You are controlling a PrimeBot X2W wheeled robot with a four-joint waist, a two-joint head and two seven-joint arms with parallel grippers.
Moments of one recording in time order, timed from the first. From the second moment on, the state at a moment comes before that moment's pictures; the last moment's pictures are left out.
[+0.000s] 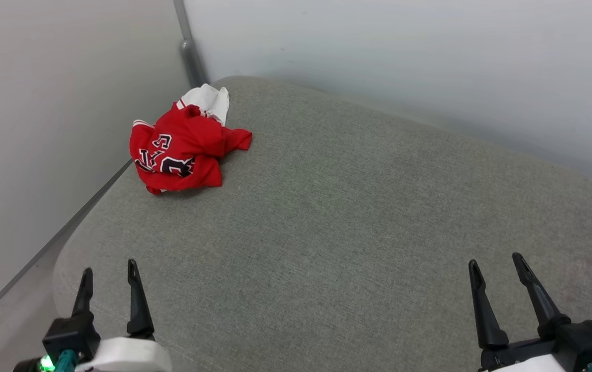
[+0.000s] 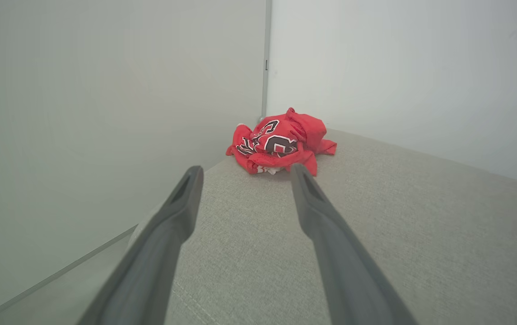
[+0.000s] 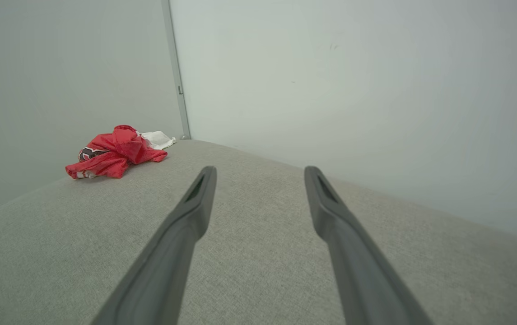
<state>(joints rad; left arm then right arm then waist) 0.07 0.05 0.07 0.05 -0.14 0.08 -0.26 0.13 -0.05 0.03 -0.04 0.04 0.13 -0.26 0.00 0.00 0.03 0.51</state>
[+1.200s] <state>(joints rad) -0.99 0.53 0.22 0.74 -0.38 -0.13 -0.06 -0.12 -0.10 -0.02 -0.31 -0.20 0.13 -0.26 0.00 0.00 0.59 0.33</state>
